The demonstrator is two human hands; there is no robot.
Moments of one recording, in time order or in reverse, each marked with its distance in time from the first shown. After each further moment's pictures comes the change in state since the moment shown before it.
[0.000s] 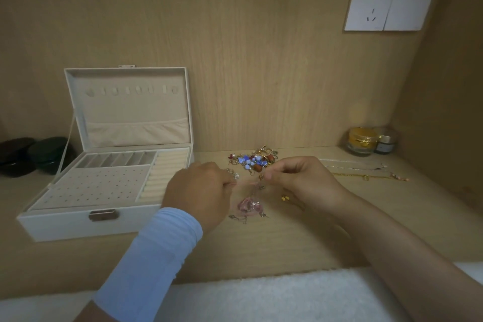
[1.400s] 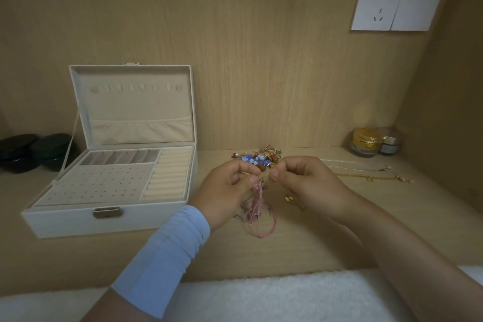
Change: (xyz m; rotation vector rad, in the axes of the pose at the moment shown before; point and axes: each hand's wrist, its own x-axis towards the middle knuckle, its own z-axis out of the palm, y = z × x) left_hand 0.004 0.018 0.012 -1.087 -0.132 -0.167; right_hand -0.008 -0.009 0.001 -0.109 -0.079 -0.101
